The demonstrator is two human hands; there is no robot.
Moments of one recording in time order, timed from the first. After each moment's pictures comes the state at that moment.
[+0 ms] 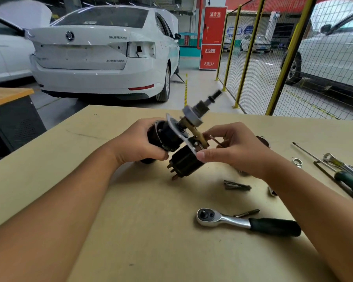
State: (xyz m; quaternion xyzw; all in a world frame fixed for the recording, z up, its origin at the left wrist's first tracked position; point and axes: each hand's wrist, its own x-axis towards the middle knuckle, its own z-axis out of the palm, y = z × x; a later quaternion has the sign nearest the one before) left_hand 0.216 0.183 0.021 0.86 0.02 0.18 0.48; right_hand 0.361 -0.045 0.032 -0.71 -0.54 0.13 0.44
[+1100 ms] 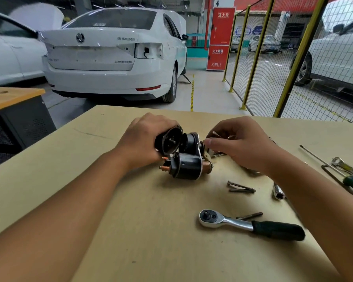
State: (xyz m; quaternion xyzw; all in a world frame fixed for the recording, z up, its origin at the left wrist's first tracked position) left_hand 0.215 0.190 0.007 0.94 0.01 0.32 0.07; right_hand 0.365 -0.039 0.040 -0.73 -0.53 0.02 0.43
